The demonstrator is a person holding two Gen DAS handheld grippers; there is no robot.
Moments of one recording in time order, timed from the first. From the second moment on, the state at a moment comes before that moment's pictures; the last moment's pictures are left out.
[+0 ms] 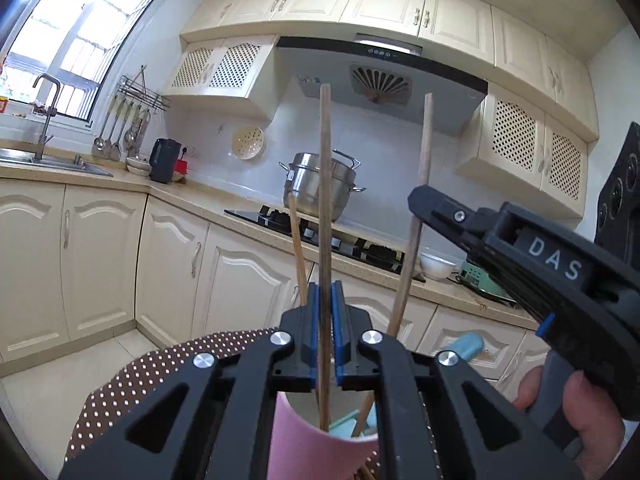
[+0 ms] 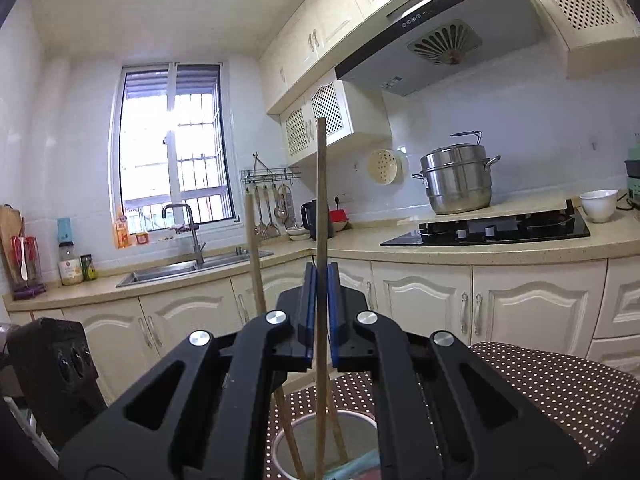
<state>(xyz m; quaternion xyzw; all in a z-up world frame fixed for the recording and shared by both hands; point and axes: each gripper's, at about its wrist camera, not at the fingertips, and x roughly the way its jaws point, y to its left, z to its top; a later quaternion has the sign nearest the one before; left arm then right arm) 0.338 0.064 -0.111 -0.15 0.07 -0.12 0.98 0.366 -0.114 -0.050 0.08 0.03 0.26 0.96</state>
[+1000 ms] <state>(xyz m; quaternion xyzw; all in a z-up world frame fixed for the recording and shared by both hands) 0.264 0.055 -0.088 -0.12 0.14 -0.11 0.98 0.317 -0.147 -0.062 0.07 0.12 0.24 0.96</state>
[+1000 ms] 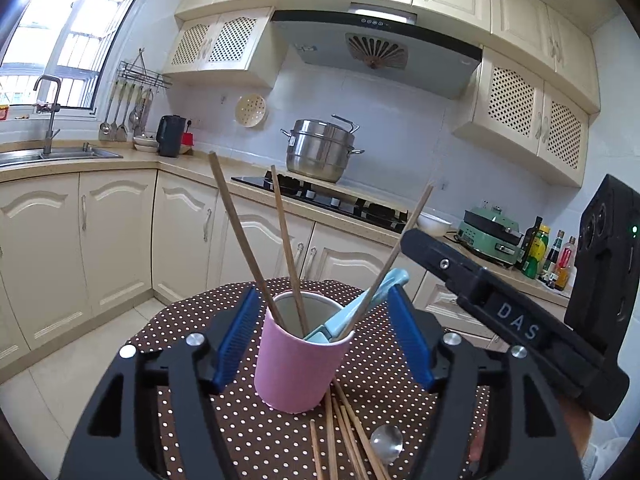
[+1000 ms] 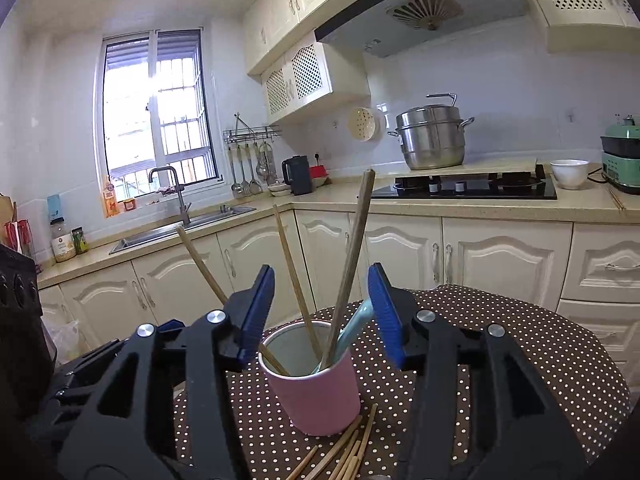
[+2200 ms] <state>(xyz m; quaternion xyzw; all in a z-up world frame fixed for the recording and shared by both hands) 0.189 0.040 -0.085 -0.08 0.23 -0.09 0.97 0.238 -0.198 -0.048 0.07 0.14 0.22 0.96</state>
